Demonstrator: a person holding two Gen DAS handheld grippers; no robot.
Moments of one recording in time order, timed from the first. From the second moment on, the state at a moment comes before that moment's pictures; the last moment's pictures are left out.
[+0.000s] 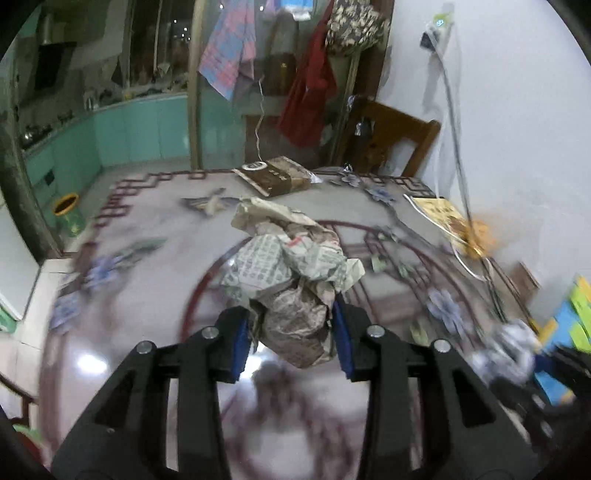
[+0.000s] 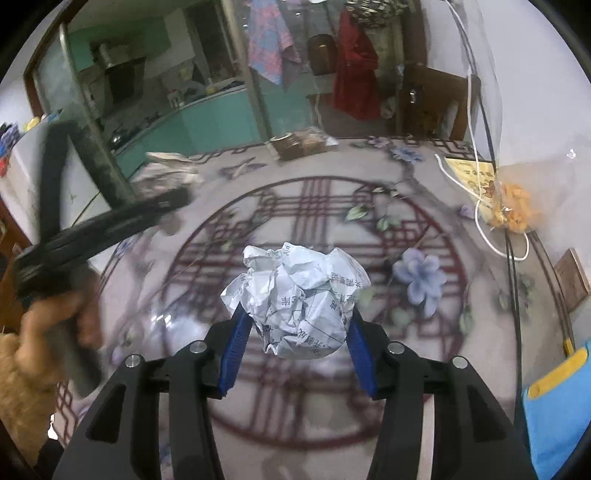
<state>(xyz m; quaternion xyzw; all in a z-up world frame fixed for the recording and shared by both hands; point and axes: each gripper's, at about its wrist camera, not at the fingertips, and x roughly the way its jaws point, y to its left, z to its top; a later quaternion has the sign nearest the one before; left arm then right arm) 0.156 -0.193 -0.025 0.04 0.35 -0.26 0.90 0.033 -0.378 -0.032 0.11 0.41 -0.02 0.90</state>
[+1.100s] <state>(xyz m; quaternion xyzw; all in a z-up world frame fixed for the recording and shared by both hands) 0.006 0.094 -0.016 0.00 0.36 -0.11 0.93 -0.059 -0.121 -0.009 0.11 0.38 0.04 0.92</state>
